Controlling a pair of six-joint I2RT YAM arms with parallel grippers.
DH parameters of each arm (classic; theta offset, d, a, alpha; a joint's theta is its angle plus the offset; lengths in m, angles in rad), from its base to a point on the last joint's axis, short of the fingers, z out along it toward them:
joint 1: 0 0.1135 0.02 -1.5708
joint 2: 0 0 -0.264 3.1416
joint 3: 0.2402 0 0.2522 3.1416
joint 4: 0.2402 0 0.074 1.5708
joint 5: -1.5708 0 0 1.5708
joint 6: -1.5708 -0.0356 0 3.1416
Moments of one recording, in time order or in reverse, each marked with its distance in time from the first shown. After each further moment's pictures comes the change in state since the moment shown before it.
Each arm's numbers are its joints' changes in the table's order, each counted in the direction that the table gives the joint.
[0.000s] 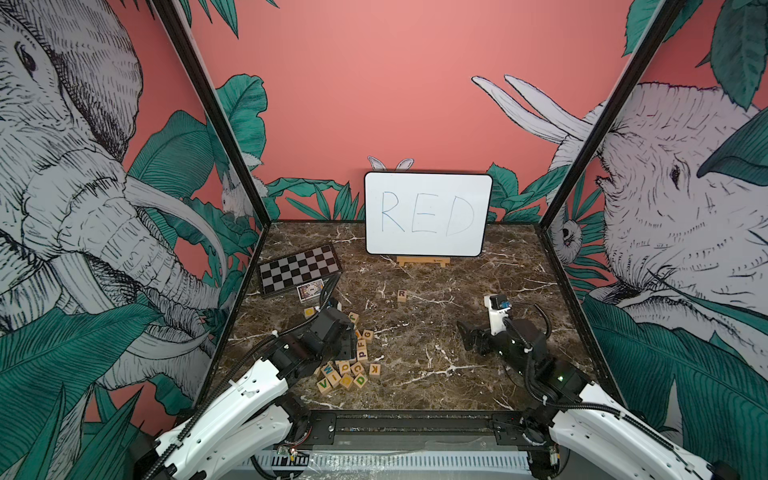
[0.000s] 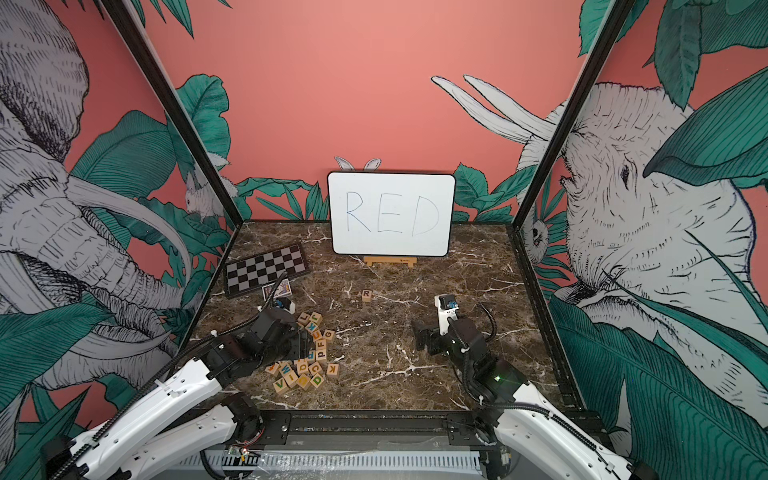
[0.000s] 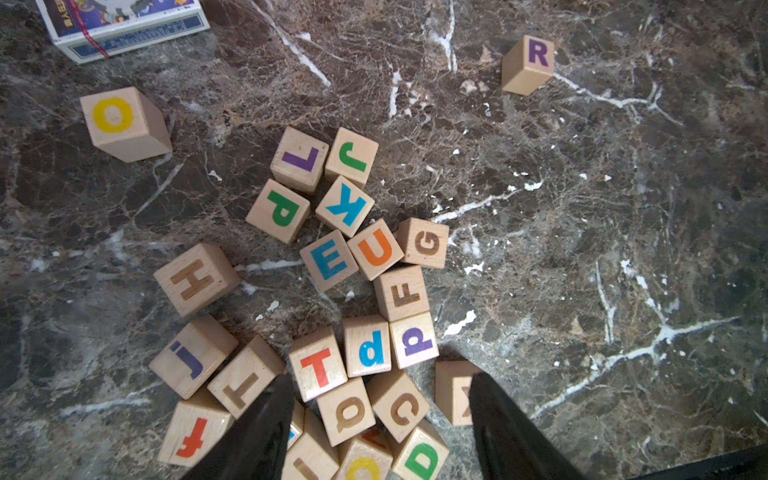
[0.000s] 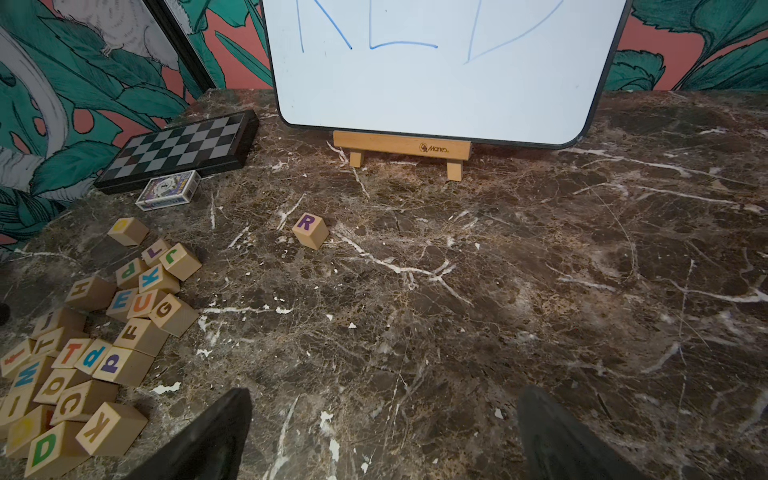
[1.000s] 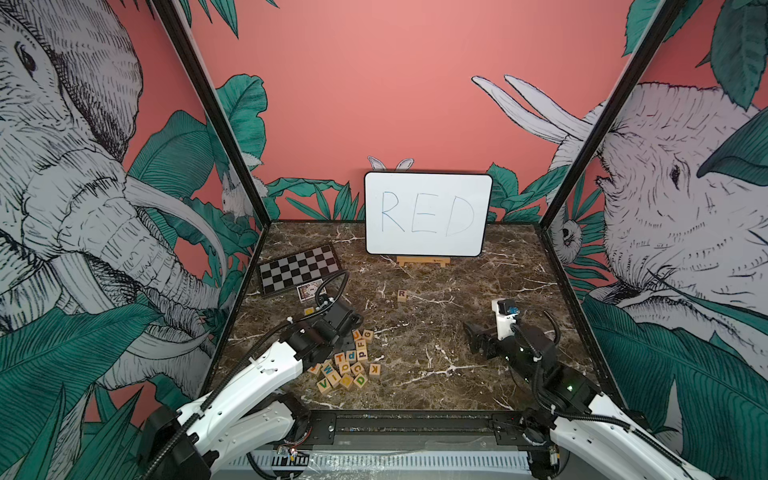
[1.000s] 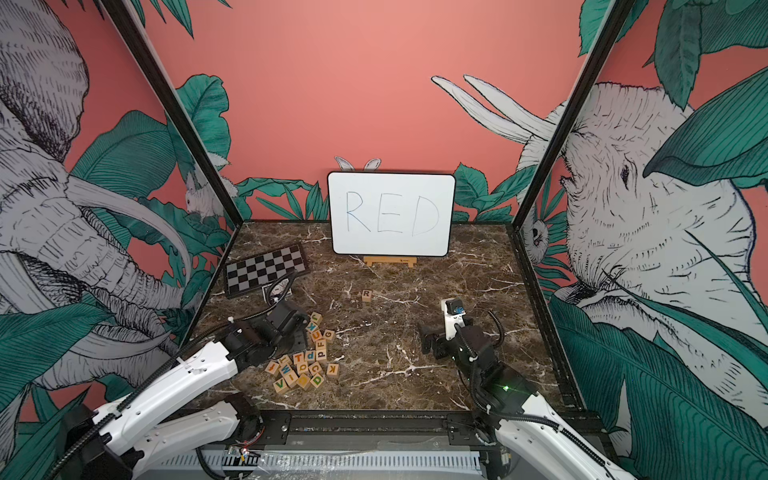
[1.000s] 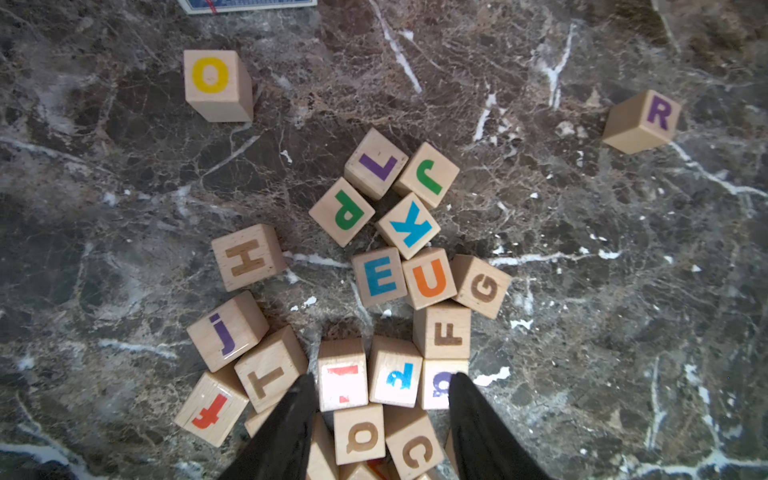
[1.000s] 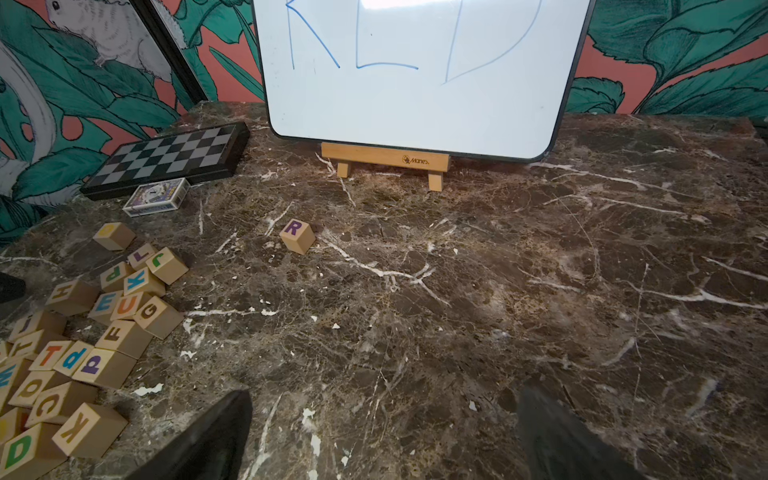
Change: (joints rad) left arm 0.000 0.189 0.066 0.054 0.137 0.245; right arm 0.000 -0.100 -0.046 0.055 -0.051 0.031
